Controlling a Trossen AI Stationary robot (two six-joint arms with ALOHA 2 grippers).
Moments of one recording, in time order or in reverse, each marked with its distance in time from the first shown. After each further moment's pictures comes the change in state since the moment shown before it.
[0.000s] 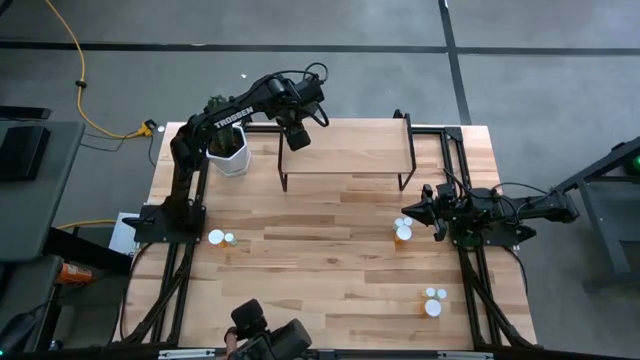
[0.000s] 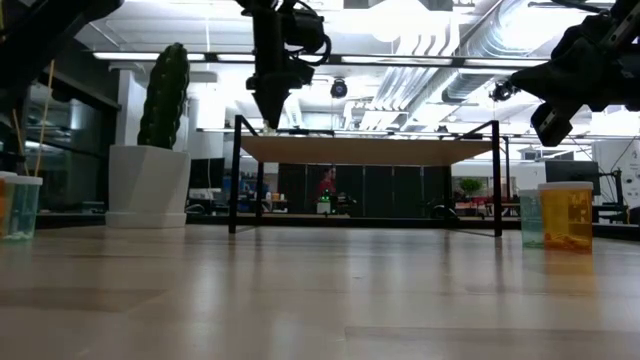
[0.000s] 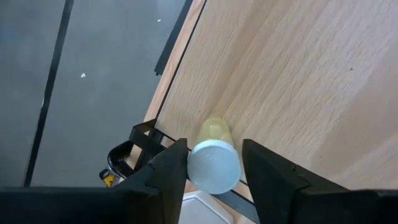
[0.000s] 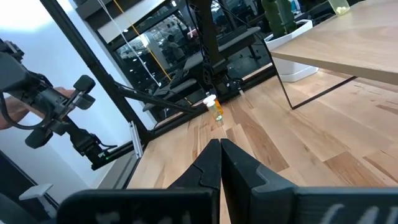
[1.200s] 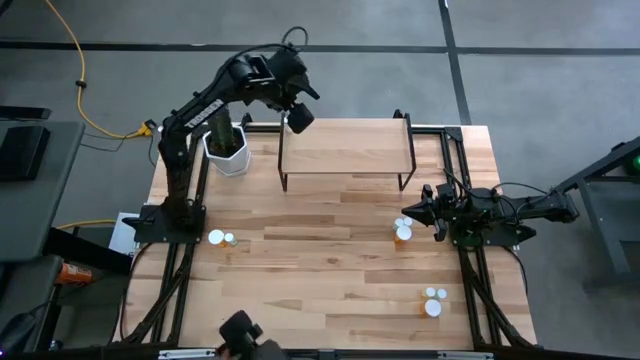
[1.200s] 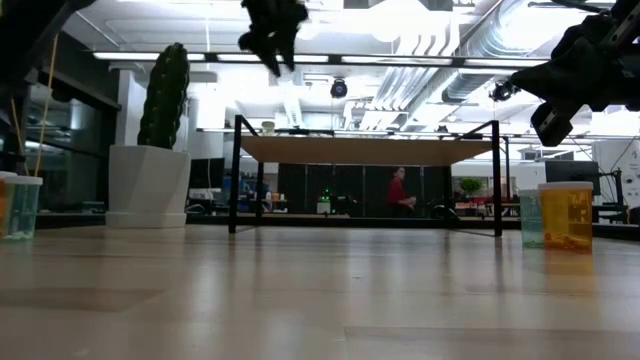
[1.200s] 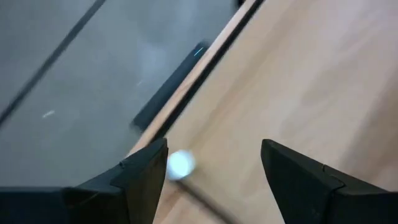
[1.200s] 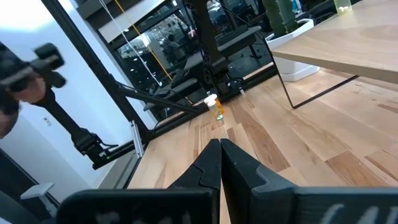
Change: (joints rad) left arm -0.011 -0.110 0.227 0.021 0.170 -0.169; right arm 0.000 0.000 0.000 0.000 -0.004 0.000
